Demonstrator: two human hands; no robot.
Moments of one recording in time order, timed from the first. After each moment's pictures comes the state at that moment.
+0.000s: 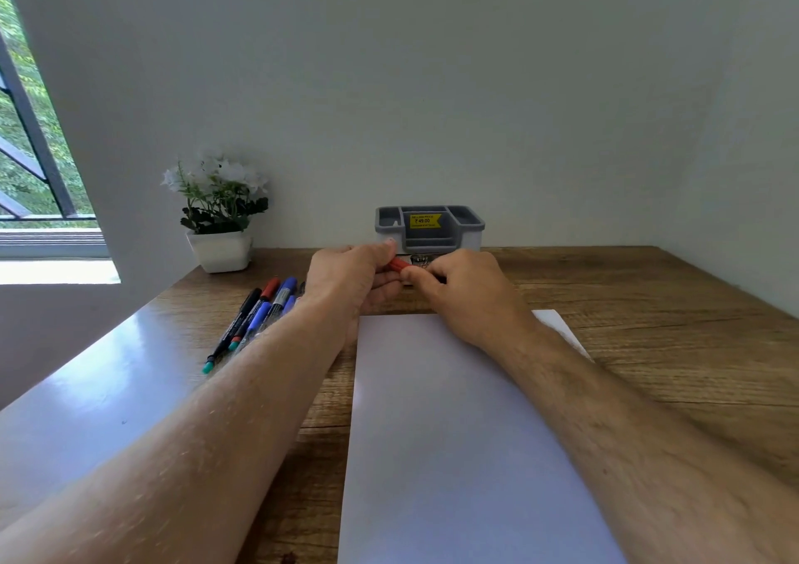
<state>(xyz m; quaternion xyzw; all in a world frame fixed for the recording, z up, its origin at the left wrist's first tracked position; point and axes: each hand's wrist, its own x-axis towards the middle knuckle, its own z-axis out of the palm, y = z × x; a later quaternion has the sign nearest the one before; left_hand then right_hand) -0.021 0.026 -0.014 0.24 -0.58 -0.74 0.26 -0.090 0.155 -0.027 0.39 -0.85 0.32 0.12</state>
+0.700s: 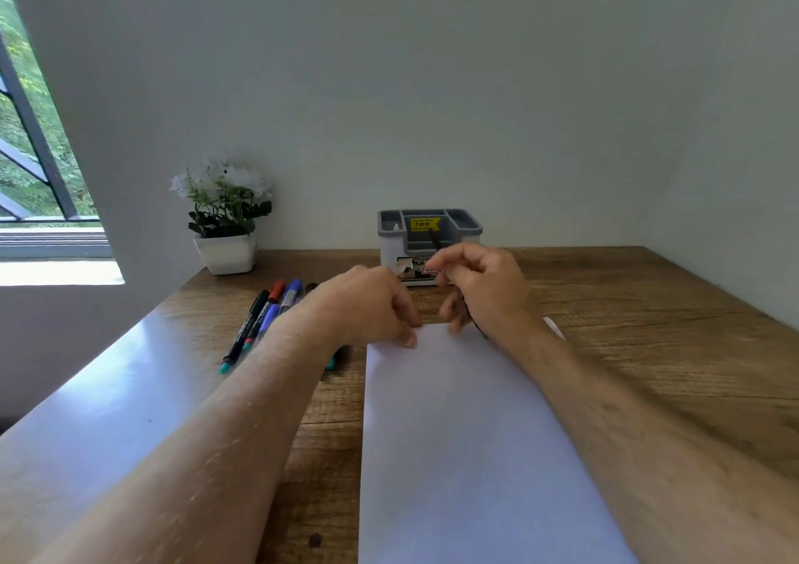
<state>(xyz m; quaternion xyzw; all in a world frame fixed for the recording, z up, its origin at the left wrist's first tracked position) 0.001 0.026 0.004 0.11 -0.98 -0.15 0.01 -0.080 0.168 -0.022 0.29 -0.71 0.64 -0.03</state>
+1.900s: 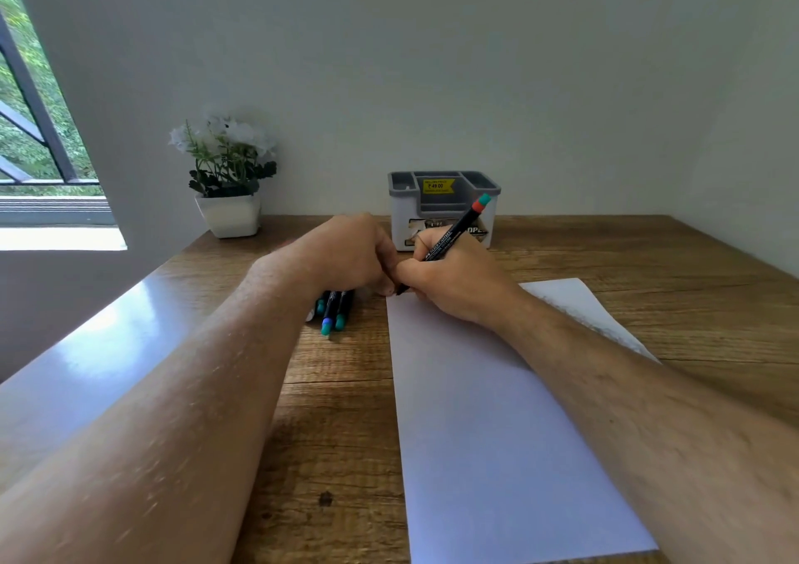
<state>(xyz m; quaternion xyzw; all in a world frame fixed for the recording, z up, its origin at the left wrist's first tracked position) 0.003 0.007 0.004 0.13 -0.98 -0.16 0.05 -0.063 0.136 -0.036 0.38 -0.81 0.46 -0.01</state>
